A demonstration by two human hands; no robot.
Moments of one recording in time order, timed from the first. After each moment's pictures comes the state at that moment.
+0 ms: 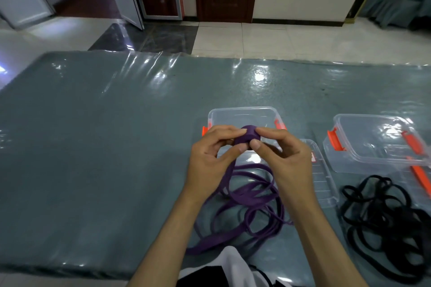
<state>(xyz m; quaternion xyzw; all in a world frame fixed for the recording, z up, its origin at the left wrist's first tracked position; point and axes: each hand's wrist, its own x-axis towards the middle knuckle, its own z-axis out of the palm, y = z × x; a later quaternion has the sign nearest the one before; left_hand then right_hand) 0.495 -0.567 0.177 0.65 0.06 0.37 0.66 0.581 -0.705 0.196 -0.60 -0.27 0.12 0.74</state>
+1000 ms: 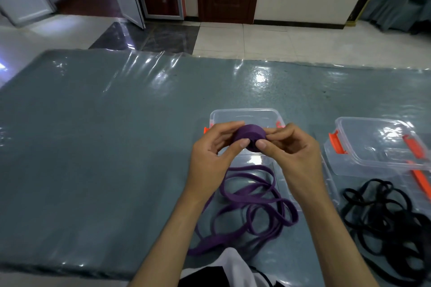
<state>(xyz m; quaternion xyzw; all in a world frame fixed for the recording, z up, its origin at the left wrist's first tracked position) 0.493 -0.566 0.189 0.64 0.10 0.36 0.67 0.600 -0.707 0.204 -0.60 -0.28 0.14 0.73</state>
